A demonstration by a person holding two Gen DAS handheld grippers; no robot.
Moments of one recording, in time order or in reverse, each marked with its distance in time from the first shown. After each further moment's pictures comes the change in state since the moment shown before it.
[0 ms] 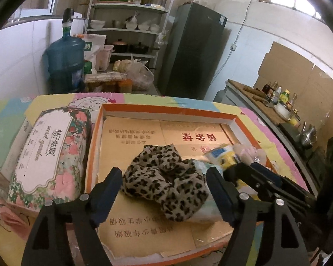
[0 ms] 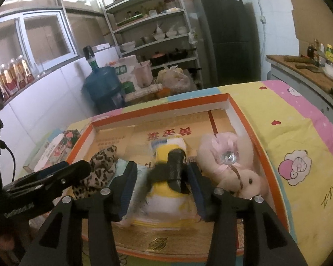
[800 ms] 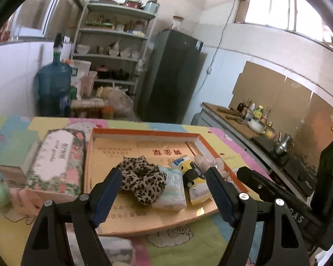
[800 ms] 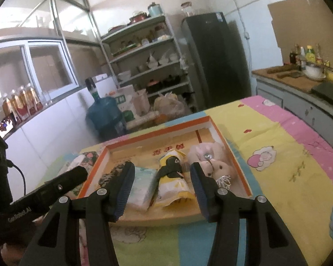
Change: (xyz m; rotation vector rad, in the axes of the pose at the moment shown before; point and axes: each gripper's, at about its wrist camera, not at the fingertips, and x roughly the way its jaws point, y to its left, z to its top) left arm -0.084 -0.016 -0.021 0.050 -0.190 -0.130; right arm -0.101 0.013 -0.024 0.069 -0.191 -0.030
